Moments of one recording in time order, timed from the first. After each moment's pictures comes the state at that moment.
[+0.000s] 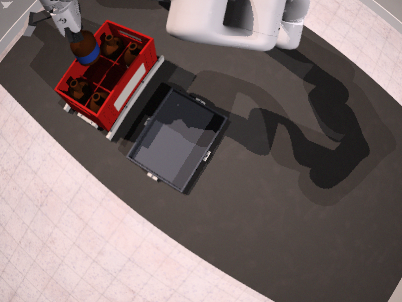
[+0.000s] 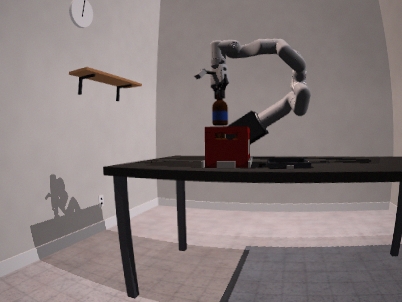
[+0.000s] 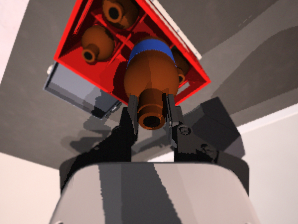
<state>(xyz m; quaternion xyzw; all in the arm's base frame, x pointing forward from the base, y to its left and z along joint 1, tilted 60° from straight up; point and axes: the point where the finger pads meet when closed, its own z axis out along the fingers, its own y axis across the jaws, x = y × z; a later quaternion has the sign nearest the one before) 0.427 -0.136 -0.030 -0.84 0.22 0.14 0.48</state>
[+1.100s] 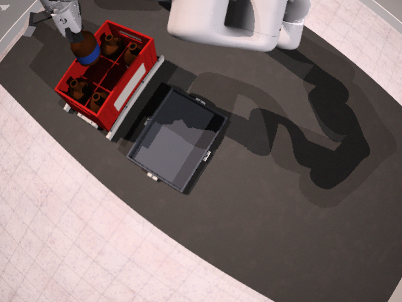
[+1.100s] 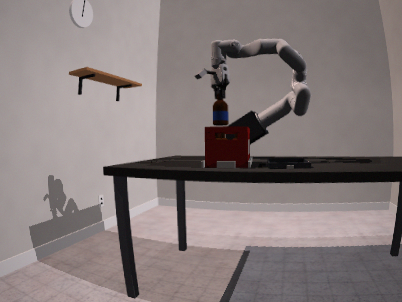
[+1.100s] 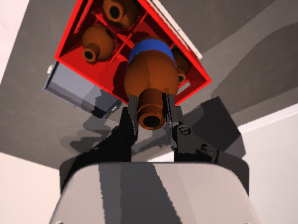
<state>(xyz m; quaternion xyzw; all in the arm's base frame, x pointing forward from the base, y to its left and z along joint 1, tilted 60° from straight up) 0.427 -0.135 -0.028 -0.84 0.22 0.14 0.48</state>
